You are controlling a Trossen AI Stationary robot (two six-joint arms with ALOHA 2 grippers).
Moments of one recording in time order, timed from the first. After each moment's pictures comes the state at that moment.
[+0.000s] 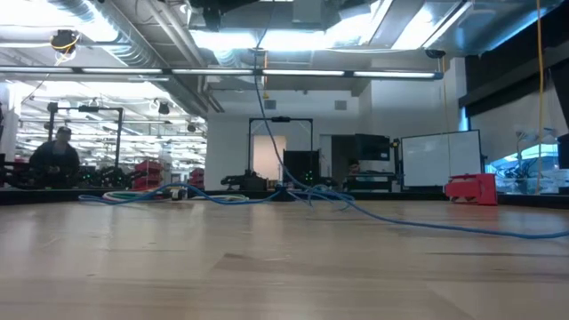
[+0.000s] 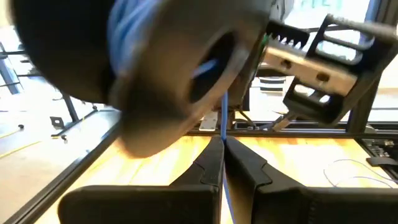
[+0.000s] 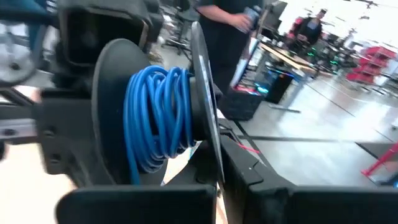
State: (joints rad) left arm -0.19 1.27 0.74 0.46 -0.37 0.04; right arm 0.18 1.59 1.28 0.18 0.53 -0.22
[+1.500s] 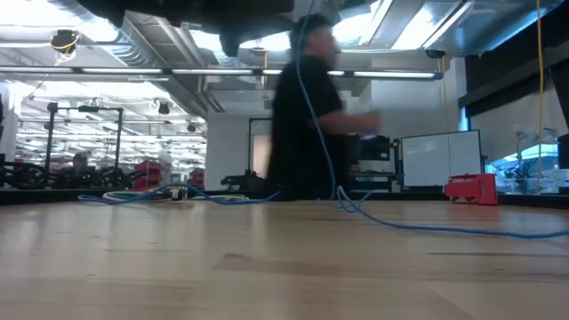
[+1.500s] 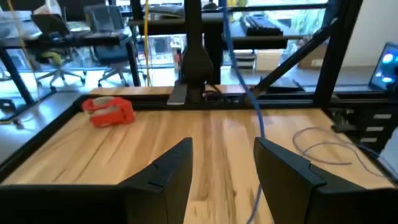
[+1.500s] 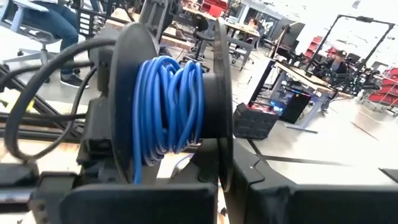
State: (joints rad) left arm -0.16 1.38 0.73 0.52 -0.20 0.00; right arm 0.18 1.51 1.28 0.14 0.45 -0.26
